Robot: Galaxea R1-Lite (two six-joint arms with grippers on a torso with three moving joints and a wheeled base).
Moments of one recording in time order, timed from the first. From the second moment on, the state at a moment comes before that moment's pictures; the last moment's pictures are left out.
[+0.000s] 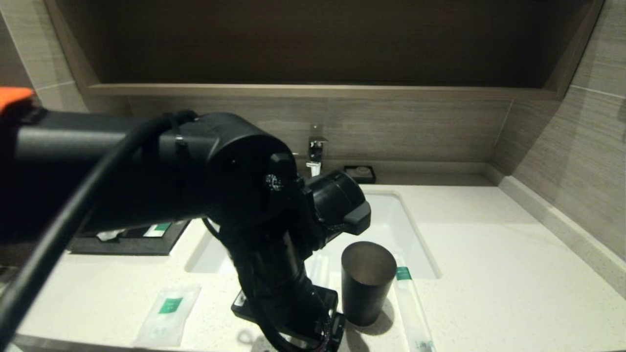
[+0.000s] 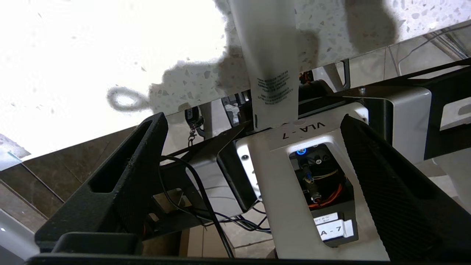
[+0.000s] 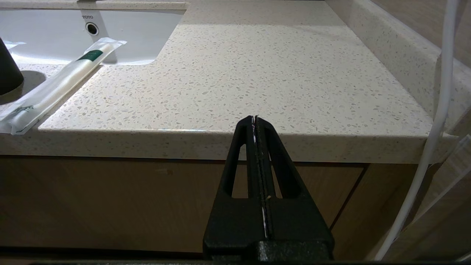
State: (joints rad) left arm -0.94 1.96 -1.73 1.13 -0.02 -0.56; right arm 0.00 0.00 0.00 0.00 0.00 -0.01
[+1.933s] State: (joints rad) left arm -0.93 2.07 -1.79 1.13 0.03 -0.56; right arm 0.00 0.00 0.00 0.00 0.00 -0.01
